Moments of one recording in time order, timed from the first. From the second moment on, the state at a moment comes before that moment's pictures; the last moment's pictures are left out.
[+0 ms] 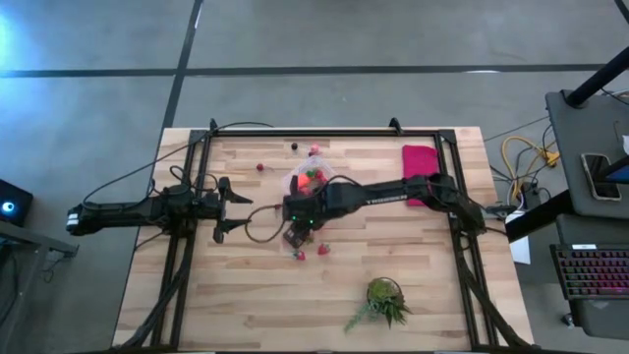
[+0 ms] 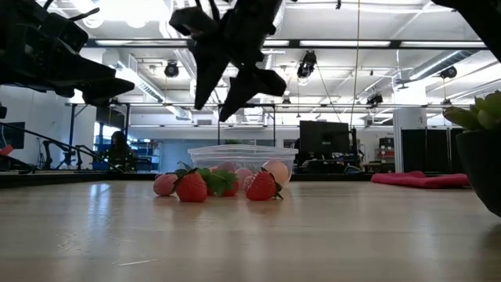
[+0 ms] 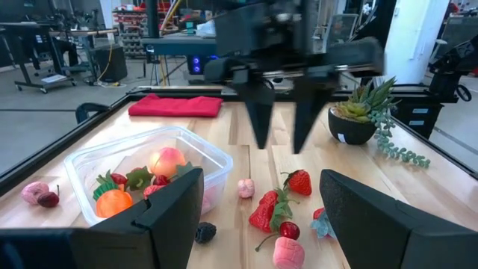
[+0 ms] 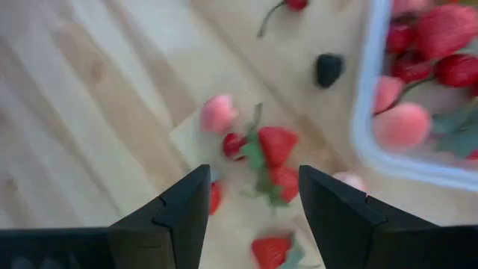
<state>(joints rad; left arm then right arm) 0.08 0.16 0.04 -0.01 0.07 0.01 0.07 2.19 1.99 -0.94 0.06 0.76</state>
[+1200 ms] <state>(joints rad) 0.09 0.16 0.01 0.07 -0.55 -1.46 0.09 2.19 2.15 -0.73 0.06 0.65</state>
